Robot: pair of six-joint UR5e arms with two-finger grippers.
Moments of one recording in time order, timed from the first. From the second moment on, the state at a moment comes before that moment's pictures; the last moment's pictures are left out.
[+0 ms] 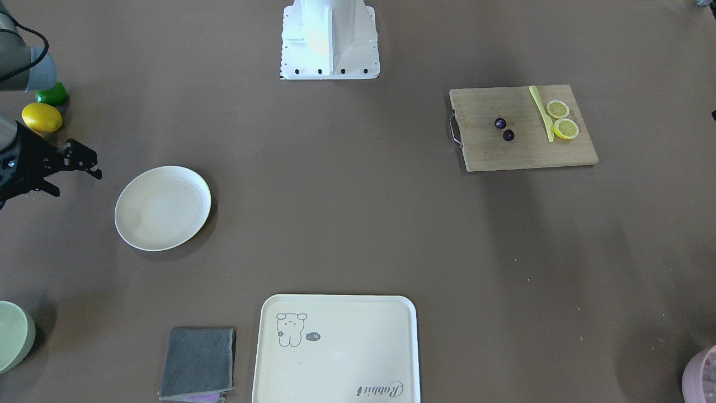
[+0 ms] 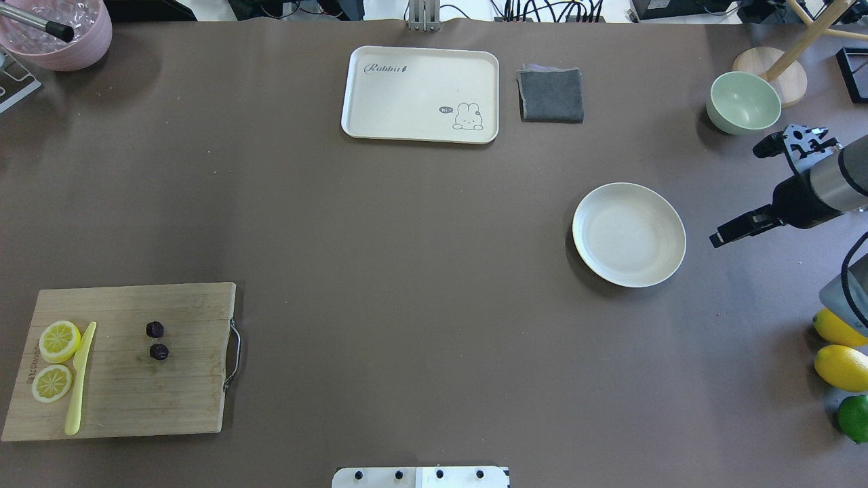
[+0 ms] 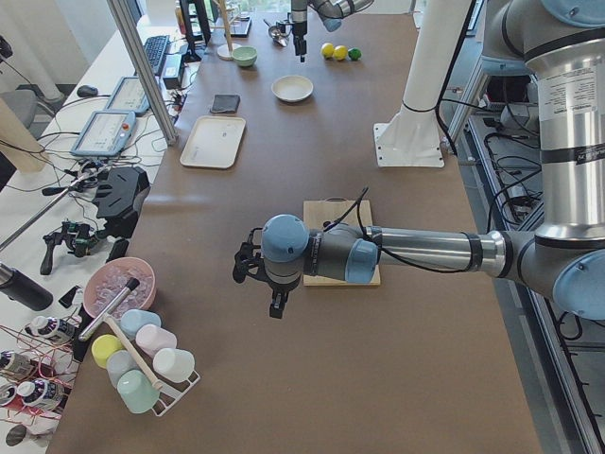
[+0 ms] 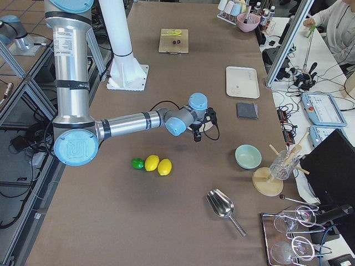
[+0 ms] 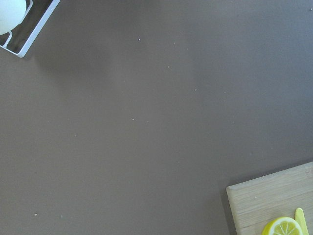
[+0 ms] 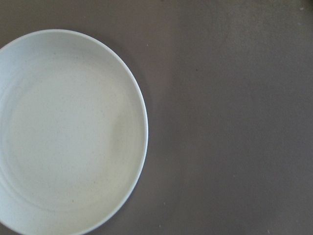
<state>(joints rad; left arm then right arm) -1.56 -1.40 -1.77 -1.72 -2.49 0.01 0.99 -1.53 1.68 -1.07 2.31 0.52</state>
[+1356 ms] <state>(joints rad) -1.56 -1.40 -1.76 -1.74 -2.49 0.00 0.93 -1.38 1.49 -0.99 2.29 0.66</state>
